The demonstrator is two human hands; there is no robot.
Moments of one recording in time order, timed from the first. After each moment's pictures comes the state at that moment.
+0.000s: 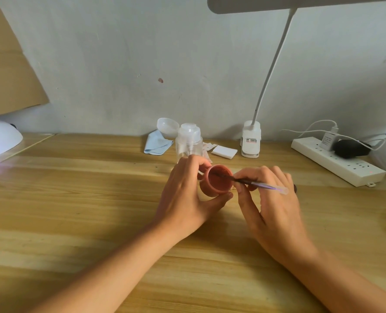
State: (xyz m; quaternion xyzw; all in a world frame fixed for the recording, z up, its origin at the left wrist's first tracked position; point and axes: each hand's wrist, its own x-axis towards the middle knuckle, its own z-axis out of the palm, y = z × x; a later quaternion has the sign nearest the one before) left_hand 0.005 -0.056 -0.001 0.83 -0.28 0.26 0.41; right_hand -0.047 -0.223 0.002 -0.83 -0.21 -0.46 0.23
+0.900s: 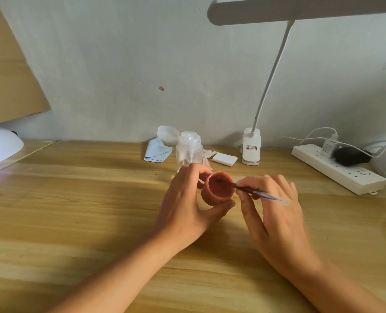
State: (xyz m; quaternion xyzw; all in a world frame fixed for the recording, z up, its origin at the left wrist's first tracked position) left_hand 0.003 -0.055 0.003 0.83 -0.28 0.25 0.42; right_hand -0.047 -0.224 0.003 -0.83 -0.20 -0.48 0.21
